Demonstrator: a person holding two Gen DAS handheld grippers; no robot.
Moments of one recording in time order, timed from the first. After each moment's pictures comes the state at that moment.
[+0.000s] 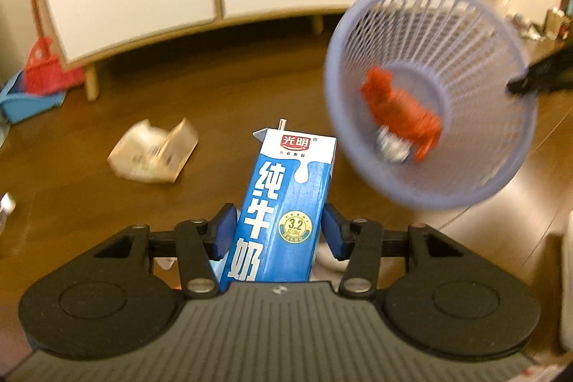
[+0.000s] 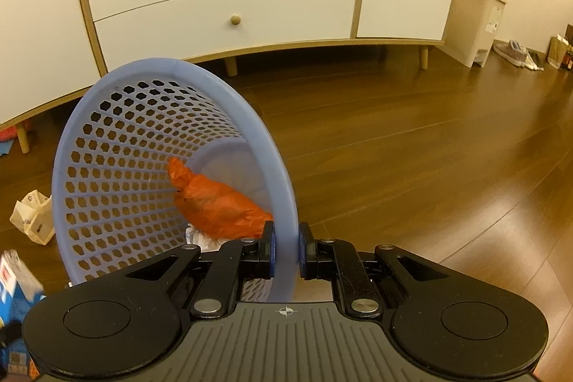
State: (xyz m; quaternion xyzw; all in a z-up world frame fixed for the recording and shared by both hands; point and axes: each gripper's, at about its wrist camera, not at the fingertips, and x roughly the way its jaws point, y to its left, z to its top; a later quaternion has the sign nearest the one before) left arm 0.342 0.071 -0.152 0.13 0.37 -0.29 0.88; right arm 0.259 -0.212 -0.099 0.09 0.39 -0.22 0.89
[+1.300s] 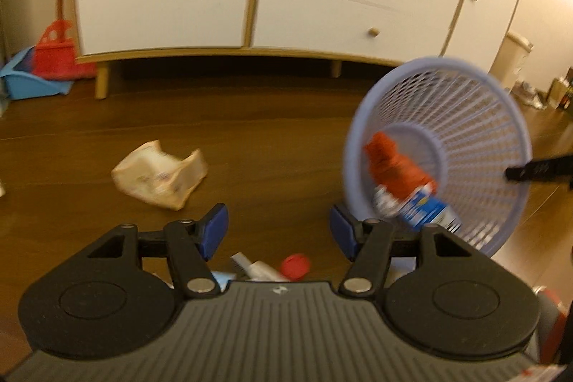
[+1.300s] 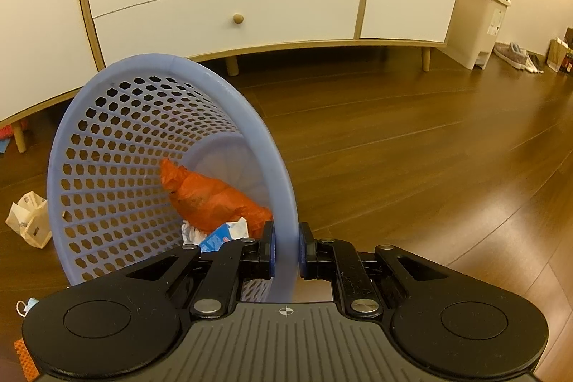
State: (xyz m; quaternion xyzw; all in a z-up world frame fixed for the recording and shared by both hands) left arm 0.389 0.103 -0.136 0.04 0.37 -0.27 0.89; right arm 0.276 -0.206 -0.102 0.08 0.39 -0.22 0.89
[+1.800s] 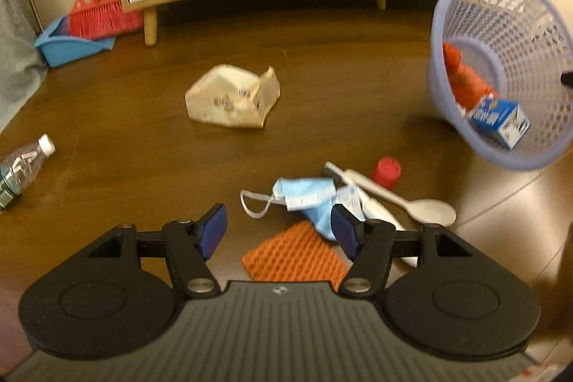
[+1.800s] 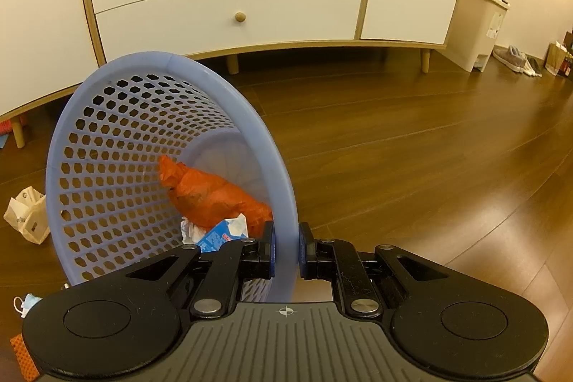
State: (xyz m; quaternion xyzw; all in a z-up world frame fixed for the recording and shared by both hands) left arm 0.380 0.169 -0.187 0.11 0.43 -0.22 0.87; right arm 0.273 -0.203 -0.104 0.07 0.39 -0.22 0.89
